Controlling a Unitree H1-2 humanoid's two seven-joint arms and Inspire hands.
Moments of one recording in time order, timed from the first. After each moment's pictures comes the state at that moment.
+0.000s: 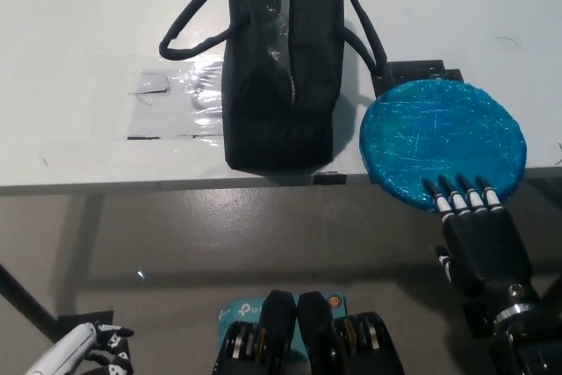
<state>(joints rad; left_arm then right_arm) 0.12 0.42 0.01 -0.40 0.47 0.45 -0.60 -0.18 -0.28 0.32 -0.12 -1.31 0.23 0.20</state>
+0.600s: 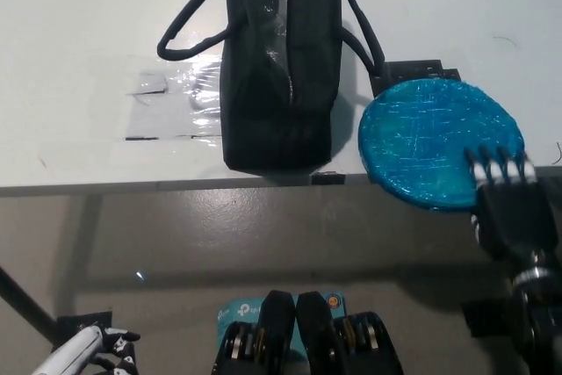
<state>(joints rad) 0.12 0.40 0.02 -0.41 0.49 0.46 -0.65 -0.32 -0.30 0.25 0.10 -1.31 0.25 0.05</state>
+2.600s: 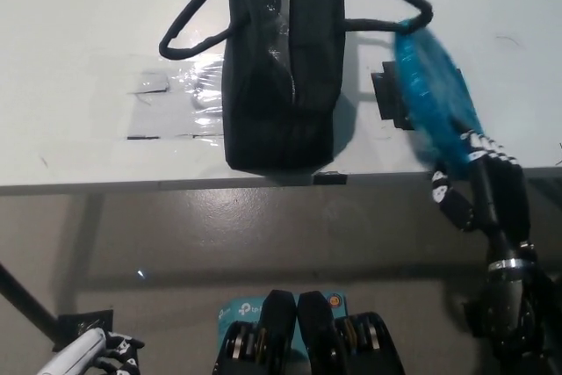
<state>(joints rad) 0.11 0.40 0.02 -0.38 0.49 0.45 -0.66 -0.36 -0.17 0.11 0.30 -0.74 -0.06 -0.36</state>
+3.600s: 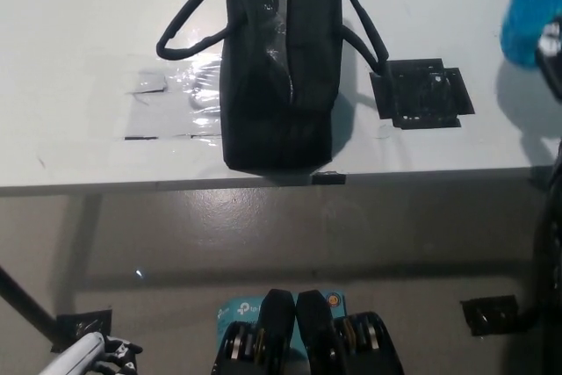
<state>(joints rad) 0.12 0.40 0.02 -0.38 0.50 0.45 -0.66 -0.65 -0.09 -0.23 0.03 -0.11 0.34 -0.23</state>
